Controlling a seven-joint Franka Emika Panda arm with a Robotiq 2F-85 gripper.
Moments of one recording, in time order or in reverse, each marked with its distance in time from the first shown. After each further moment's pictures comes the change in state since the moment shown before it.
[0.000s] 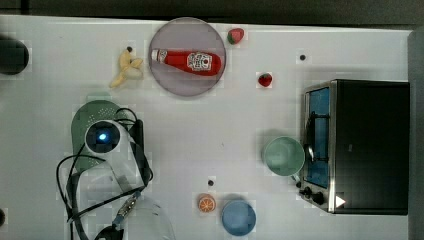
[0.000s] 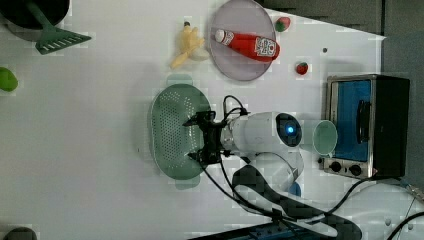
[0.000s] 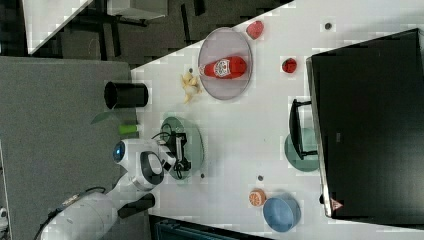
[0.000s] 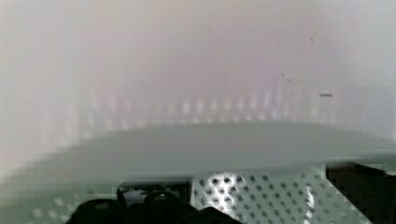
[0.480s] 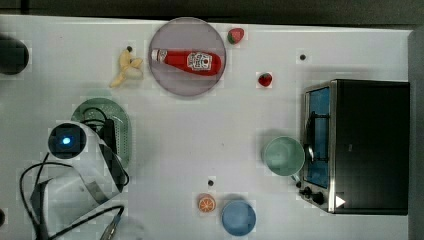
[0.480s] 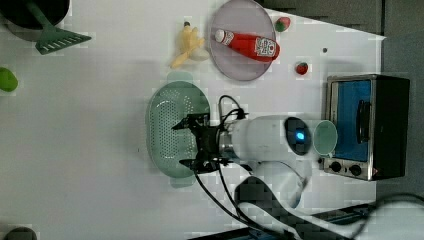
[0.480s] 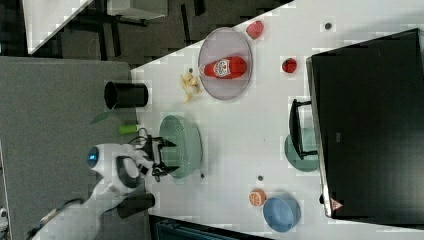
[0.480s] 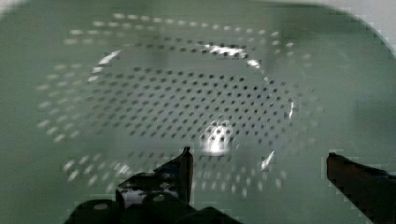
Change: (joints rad) arm -0.068 -0.074 0.172 0.033 0.025 -0.102 -0.006
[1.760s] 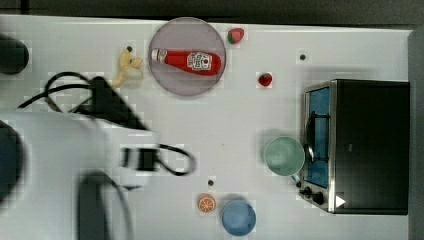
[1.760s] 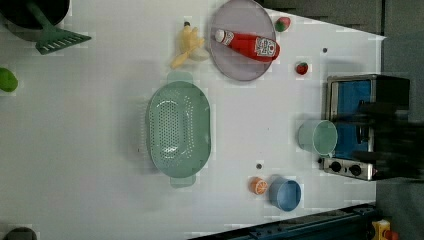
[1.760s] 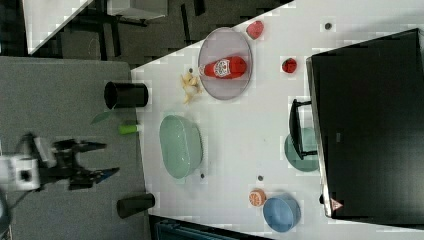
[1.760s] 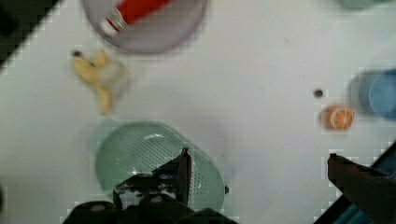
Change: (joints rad) arm -0.031 -0.630 -0.211 0.296 0.036 -0.873 -0.751
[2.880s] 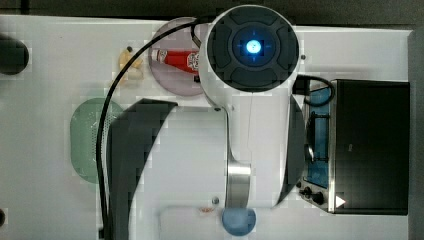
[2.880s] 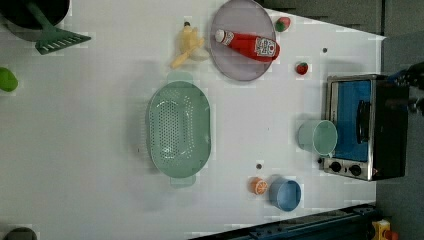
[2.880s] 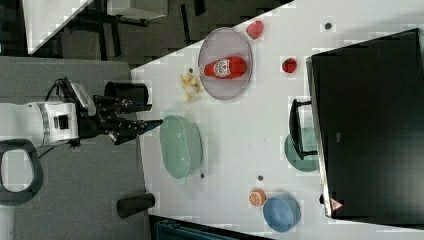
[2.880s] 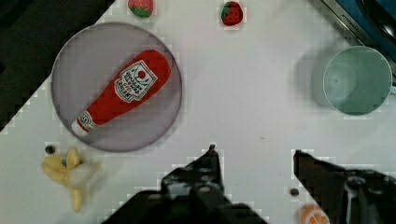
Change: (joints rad) arm -0.036 0.135 -0.346 0.124 -0.052 0.021 -0.403
